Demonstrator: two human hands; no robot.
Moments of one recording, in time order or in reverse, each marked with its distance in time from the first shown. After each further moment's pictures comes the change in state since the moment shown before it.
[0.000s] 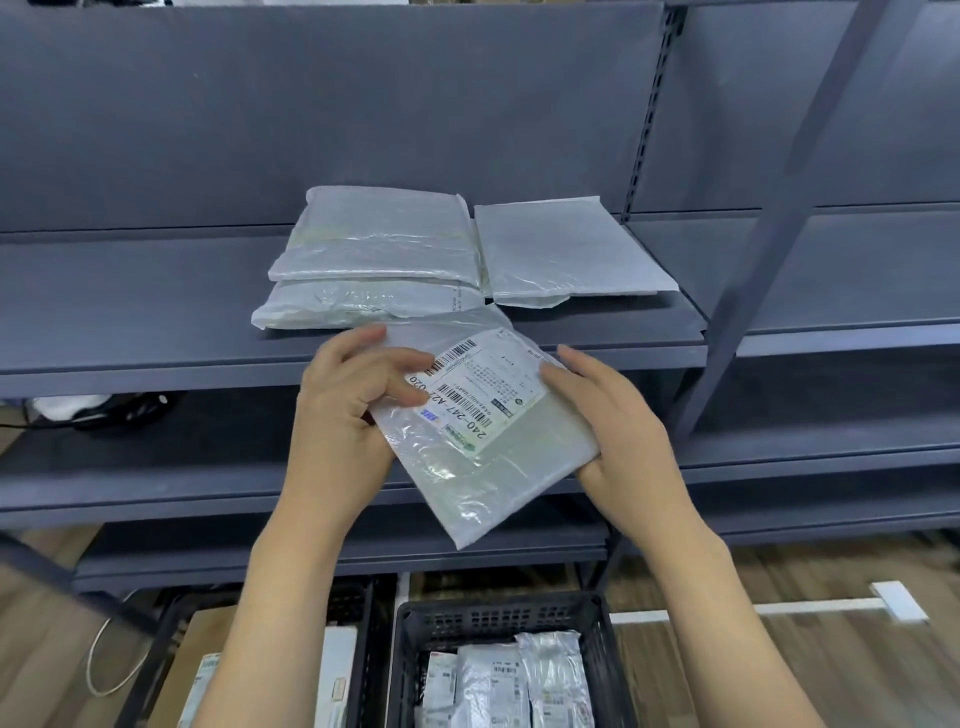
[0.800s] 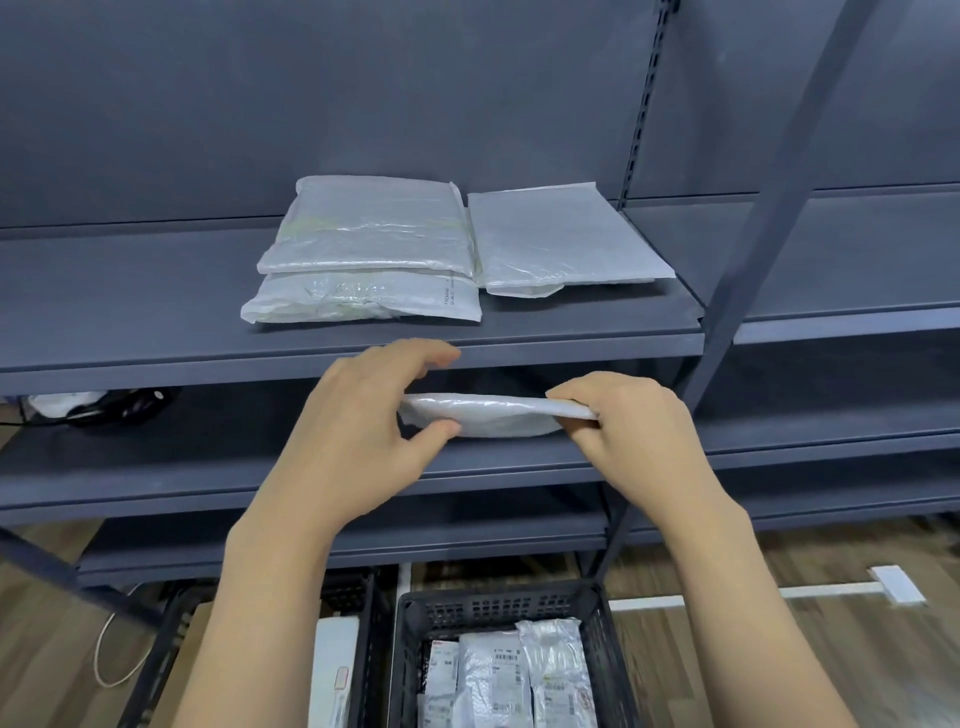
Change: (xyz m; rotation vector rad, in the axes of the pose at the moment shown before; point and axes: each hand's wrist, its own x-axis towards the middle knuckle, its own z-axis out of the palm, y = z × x) left_hand 0.006 0.023 -0.001 0.280 -0.315 0.026; right_hand 0.017 -0.007 -0.025 -0.293 -0.279 0.135
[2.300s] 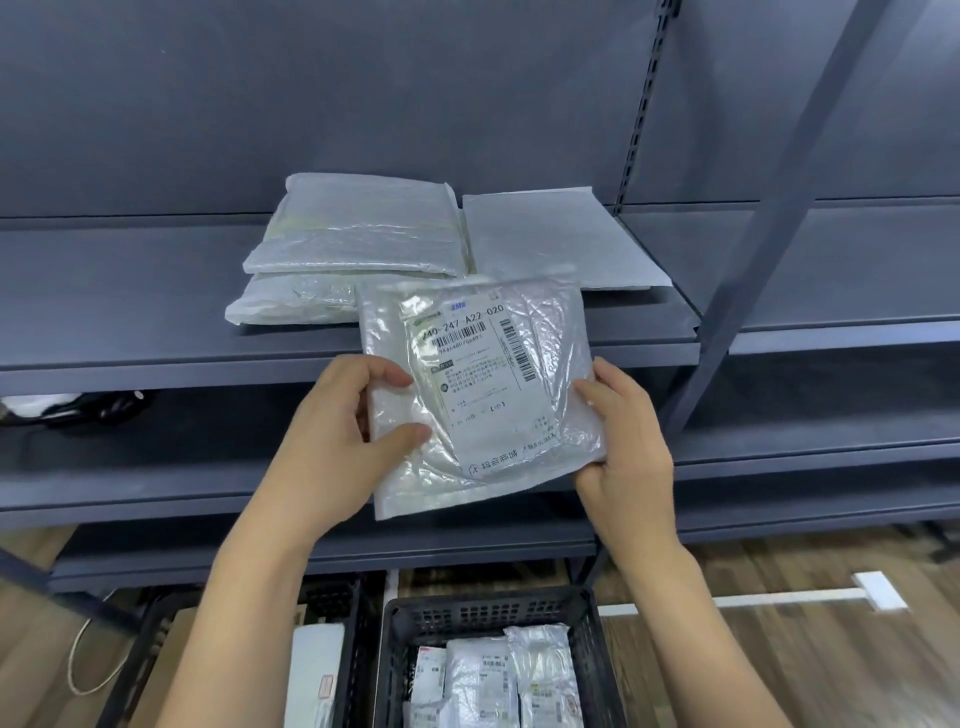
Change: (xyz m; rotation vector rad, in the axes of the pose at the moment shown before) left_hand -0.002 -0.019 0.011 -0.428 -0.013 -0.406; right_hand -0.012 0.016 0.057 0.383 0.549 -0.097
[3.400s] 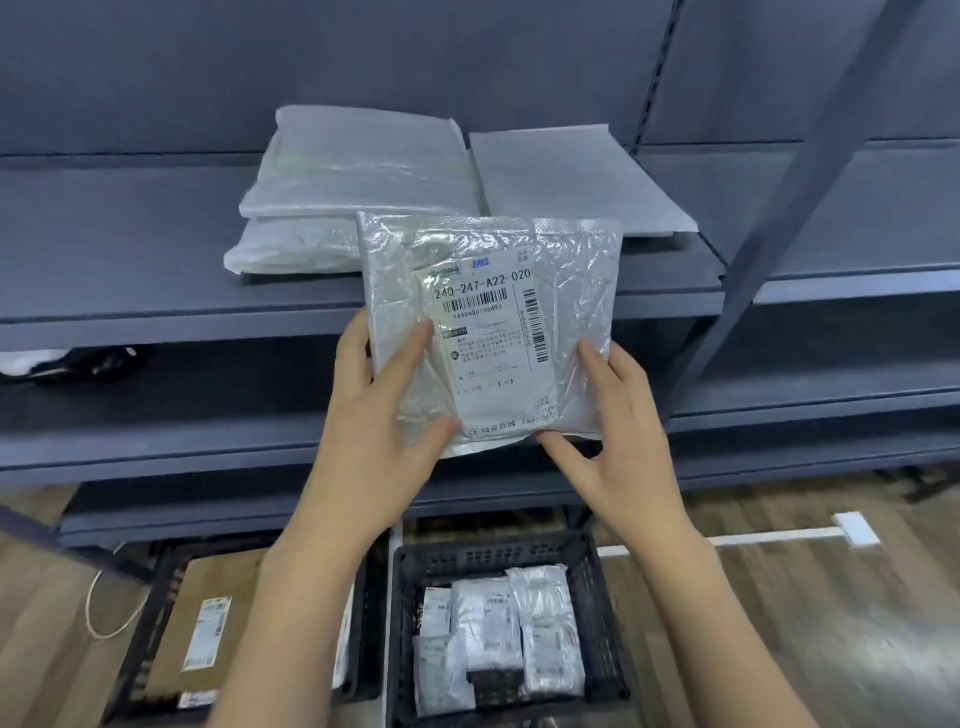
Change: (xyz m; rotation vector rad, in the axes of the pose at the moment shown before) left_hand -0.017 -0.033 0.016 0.085 0.064 0.266; right_hand -0.023 -0.020 0.010 -0.048 -0.263 0.149
